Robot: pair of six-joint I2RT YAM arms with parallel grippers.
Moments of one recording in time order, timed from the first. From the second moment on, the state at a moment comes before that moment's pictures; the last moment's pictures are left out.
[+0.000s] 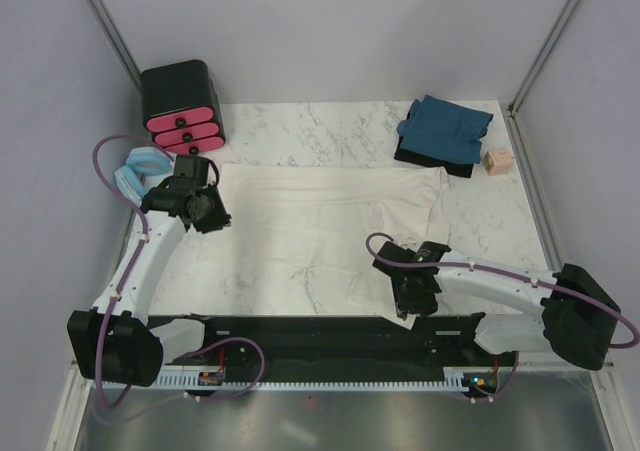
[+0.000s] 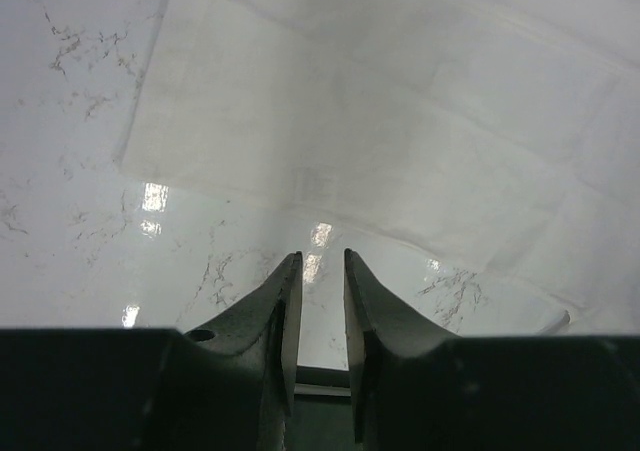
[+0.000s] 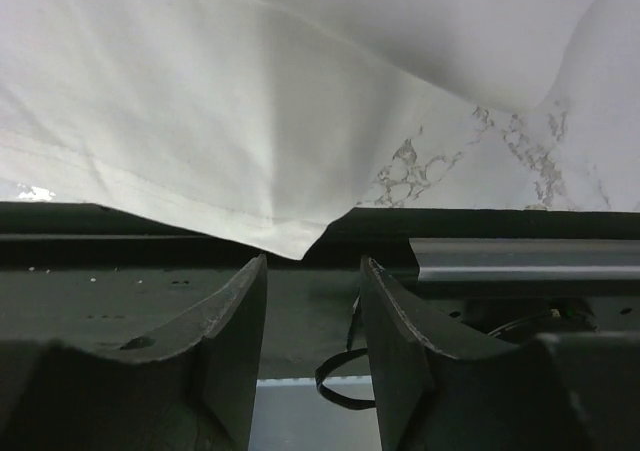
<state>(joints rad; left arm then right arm) -0.12 1.18 1.04 -0.90 -0.05 -0.48 0.94 1.22 0.68 -0.98 0.10 0.86</state>
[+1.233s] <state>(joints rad) -0.12 1.18 1.05 -0.94 -0.06 -0.47 0.96 1.49 0.70 -0.88 0.08 0.89</state>
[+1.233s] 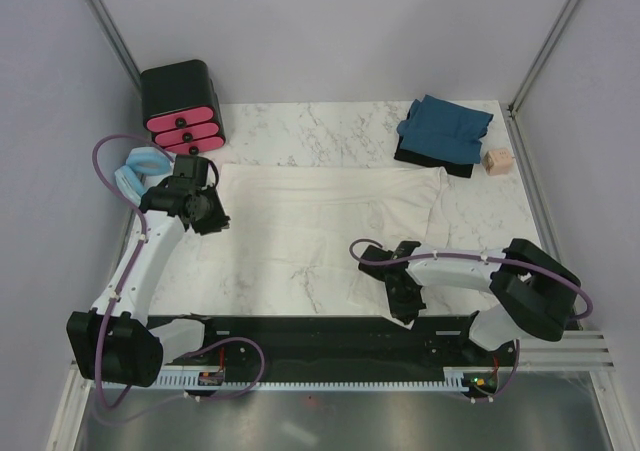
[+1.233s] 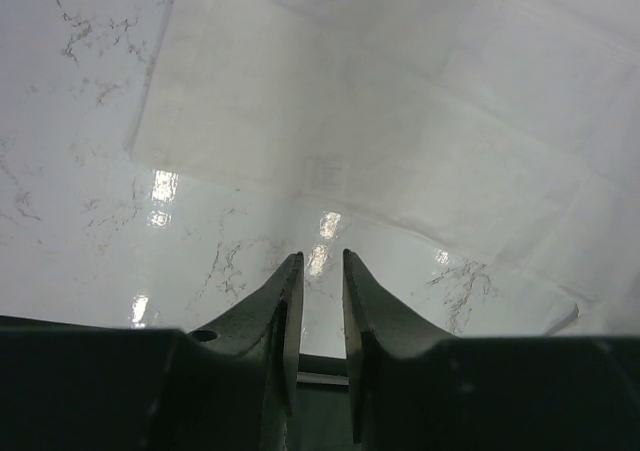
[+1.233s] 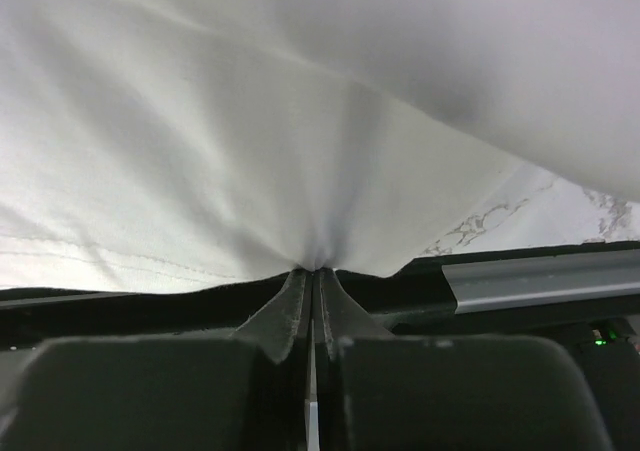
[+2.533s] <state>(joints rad) -0.12 1.19 1.04 -0.94 -0.07 -0.46 0.96 1.55 0.84 -0.93 0.16 0.84</state>
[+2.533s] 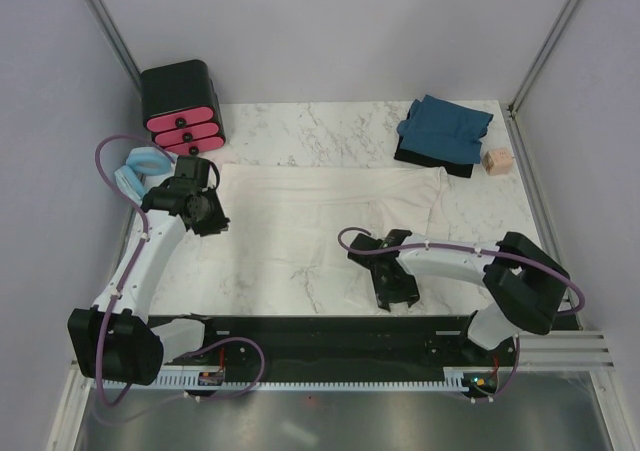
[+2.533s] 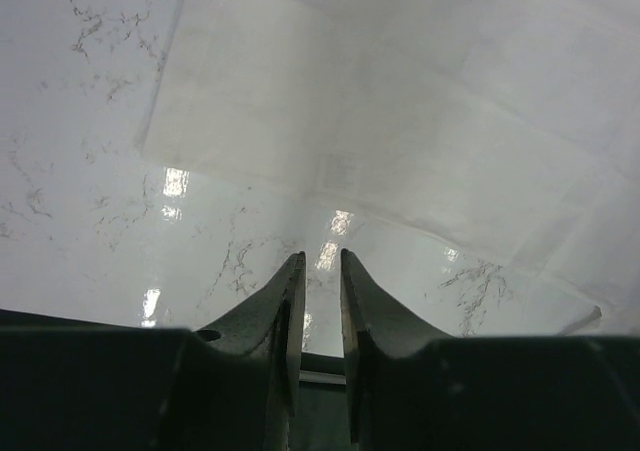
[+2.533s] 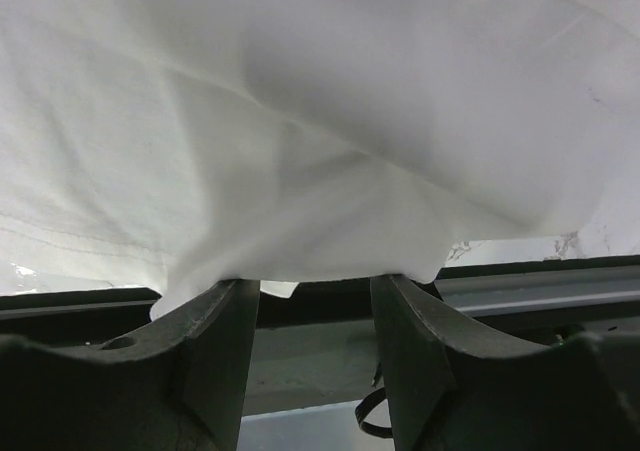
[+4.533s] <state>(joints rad) 0.04 1.68 1.11 -1.03 -0.22 -0.57 0.83 1.44 1.08 -1.07 0.18 0.77</state>
